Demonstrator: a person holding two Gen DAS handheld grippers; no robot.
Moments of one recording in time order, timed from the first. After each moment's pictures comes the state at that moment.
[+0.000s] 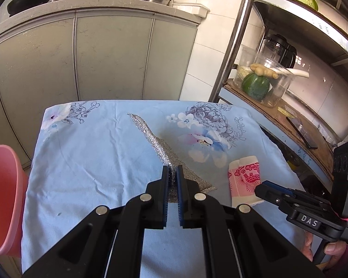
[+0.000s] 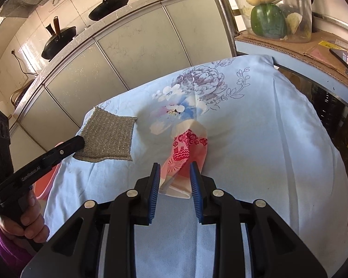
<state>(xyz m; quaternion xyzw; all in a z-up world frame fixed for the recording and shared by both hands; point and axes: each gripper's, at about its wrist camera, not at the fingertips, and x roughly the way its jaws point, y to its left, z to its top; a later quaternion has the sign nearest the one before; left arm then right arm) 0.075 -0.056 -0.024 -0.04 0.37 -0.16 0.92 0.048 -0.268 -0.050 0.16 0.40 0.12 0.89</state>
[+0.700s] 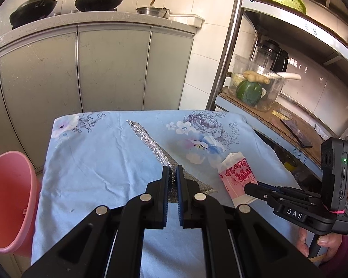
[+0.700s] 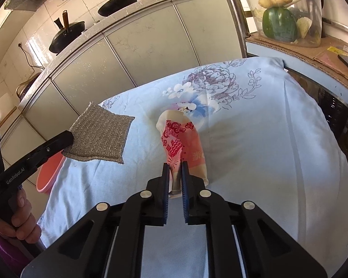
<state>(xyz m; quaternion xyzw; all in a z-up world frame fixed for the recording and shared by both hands) 0.045 -0.049 -0.005 -0.03 0.33 -0.15 0.93 0.045 -0.257 -0.046 0.15 0.39 0.14 0.90</state>
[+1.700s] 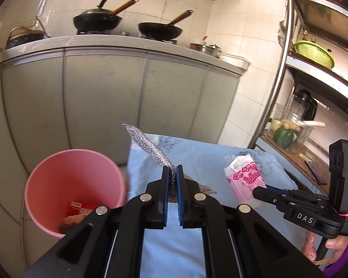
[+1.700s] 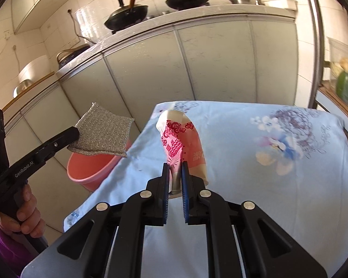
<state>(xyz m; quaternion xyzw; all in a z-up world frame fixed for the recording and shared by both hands) -0.025 0.083 0.039 -0.09 0.26 -0.02 0.96 0.041 -0.128 0.019 0.05 0.36 0.27 0.89</state>
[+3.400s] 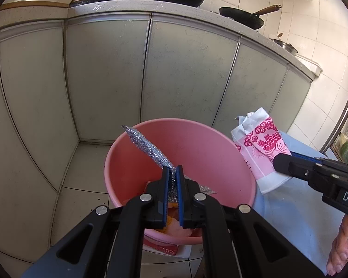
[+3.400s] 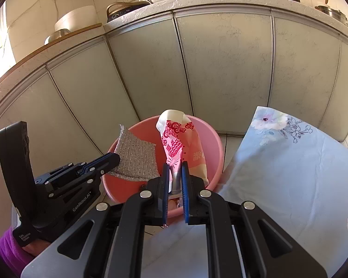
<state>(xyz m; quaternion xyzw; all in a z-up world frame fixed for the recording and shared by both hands) -0.031 0.231 -0.035 -0.14 0.32 0.16 0.93 0.073 0.081 0.009 -0.05 0.38 0.40 0.83</state>
